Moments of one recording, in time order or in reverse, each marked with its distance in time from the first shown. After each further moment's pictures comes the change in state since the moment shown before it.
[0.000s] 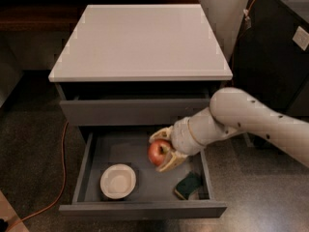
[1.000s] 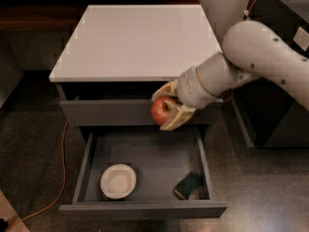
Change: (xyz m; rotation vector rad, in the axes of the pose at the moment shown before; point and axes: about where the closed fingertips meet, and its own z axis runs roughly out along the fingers) arm -0.052 -0.079 -0.095 0.041 0.034 -0.073
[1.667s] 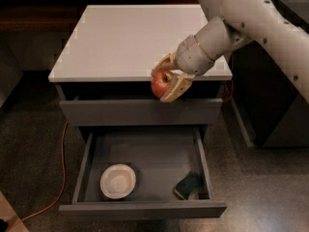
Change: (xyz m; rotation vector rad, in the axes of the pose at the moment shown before) arm -0.004 -0.073 -0.023 -0.071 -0.060 0.001
